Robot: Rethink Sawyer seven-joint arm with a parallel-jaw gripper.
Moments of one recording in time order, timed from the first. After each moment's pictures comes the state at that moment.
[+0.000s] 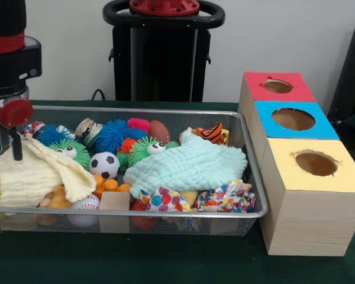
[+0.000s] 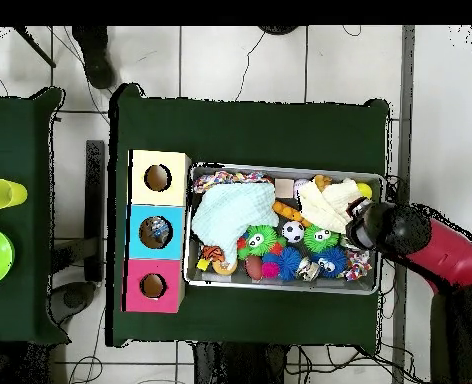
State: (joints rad) arm -0.68 -0.52 0.04 1.44 -0.20 0.57 2.10
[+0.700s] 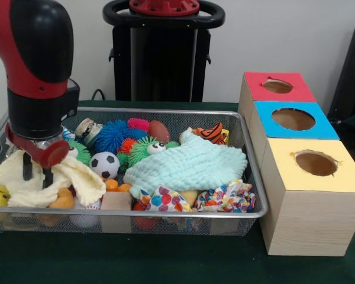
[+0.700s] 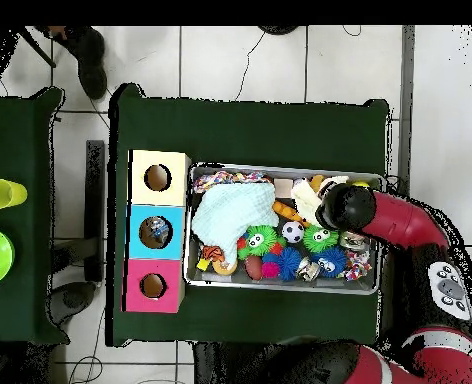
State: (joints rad) arm -0.51 -0.37 -0.05 1.30 -0.22 0.52 2.09
